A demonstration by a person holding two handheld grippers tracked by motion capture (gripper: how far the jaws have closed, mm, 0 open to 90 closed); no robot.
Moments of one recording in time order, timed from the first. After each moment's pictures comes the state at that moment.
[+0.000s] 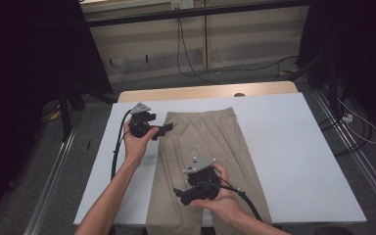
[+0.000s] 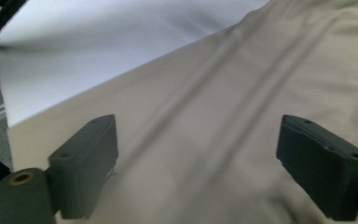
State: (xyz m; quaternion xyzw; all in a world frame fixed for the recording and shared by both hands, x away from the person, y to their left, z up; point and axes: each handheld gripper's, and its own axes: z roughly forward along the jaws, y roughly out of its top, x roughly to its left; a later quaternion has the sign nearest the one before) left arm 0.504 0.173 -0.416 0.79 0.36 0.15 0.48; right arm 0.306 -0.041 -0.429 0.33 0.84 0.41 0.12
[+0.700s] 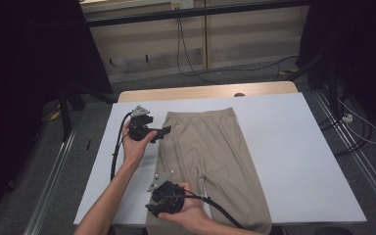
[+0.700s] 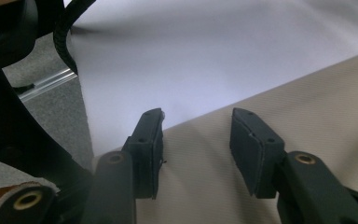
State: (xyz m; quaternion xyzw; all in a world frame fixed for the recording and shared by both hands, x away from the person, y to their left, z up) left arm 0.500 0.176 -0.423 0.79 0.37 0.15 0.47; right arm 0.293 0.049 -0.452 0.26 0.88 0.39 0.04
